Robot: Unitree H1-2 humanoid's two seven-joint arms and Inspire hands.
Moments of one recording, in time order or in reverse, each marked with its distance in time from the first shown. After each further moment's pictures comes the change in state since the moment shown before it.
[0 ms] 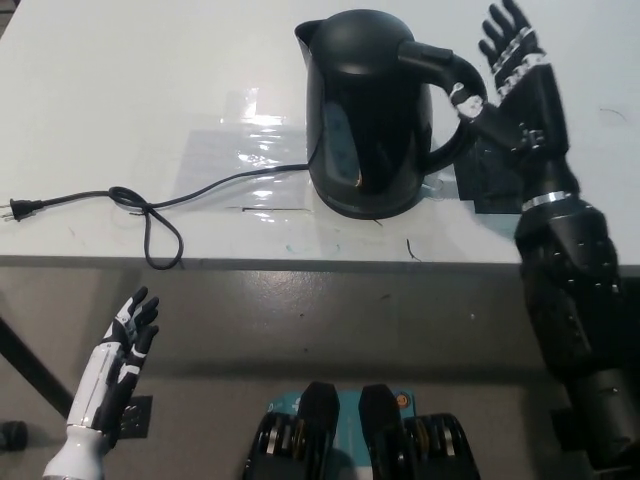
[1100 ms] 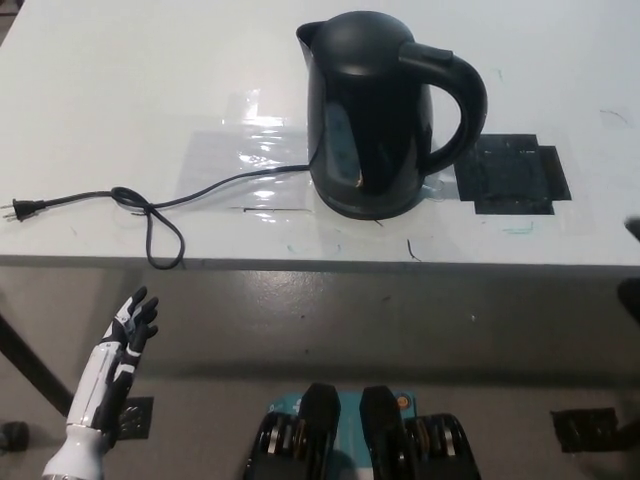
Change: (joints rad) left_arm -0.002 0.001 0.001 0.003 0.000 0.001 0.000; right_arm 0.538 -0.134 -0.207 -0.897 0.106 0.162 0.128
